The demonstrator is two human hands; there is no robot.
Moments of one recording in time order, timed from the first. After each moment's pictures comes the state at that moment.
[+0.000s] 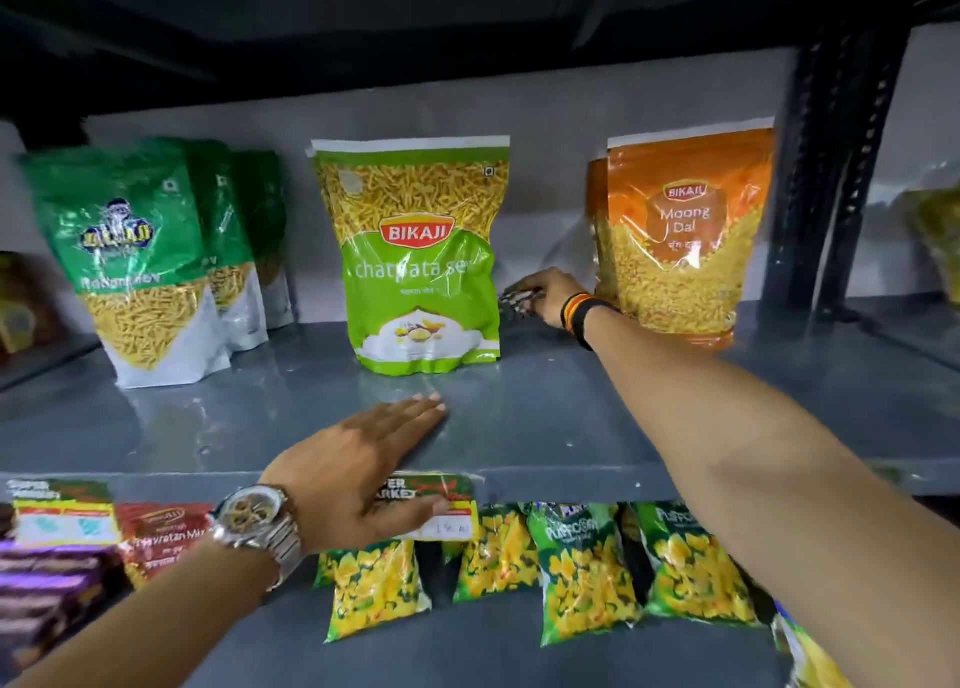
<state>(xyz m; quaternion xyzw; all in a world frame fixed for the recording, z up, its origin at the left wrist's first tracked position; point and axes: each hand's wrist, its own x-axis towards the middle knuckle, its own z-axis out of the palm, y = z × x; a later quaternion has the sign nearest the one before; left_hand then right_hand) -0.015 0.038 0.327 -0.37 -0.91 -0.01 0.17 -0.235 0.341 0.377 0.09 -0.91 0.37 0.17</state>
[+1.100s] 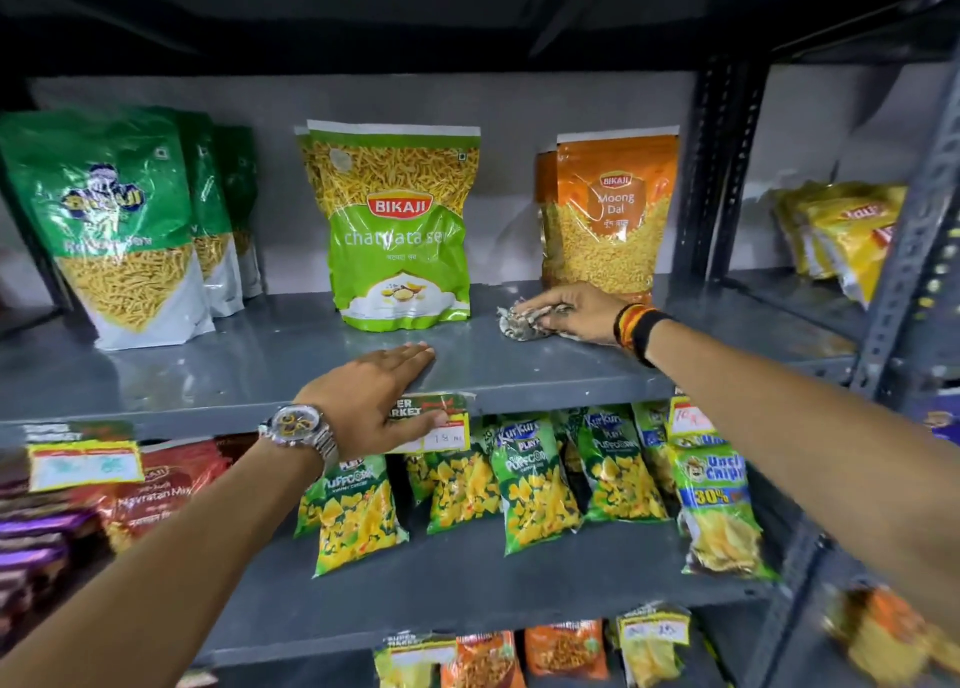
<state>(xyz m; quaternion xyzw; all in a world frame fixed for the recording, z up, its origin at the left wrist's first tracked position) -0.010 0.039 0.328 -0.38 -0.91 0.01 0.17 -0.024 0.369 0.377 0.12 -0.93 0.34 0.07</state>
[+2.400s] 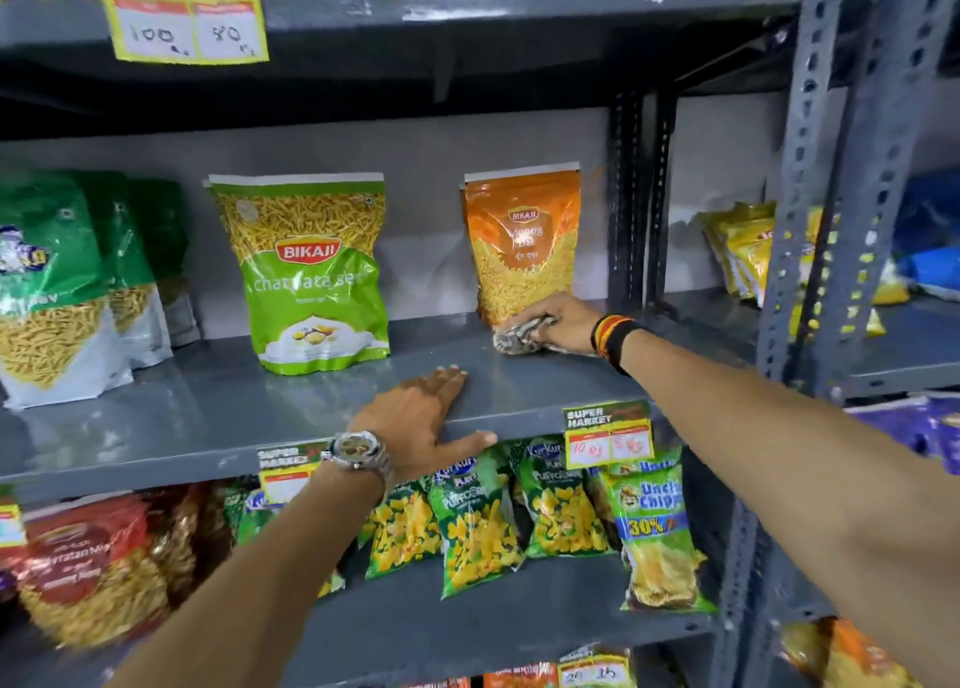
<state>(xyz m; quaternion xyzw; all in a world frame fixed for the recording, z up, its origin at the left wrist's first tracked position) 0.007 0.209 0.333 -0.33 -0.93 0.04 0.15 -0.028 0.480 0.392 0.09 -0.94 0.32 0.10</state>
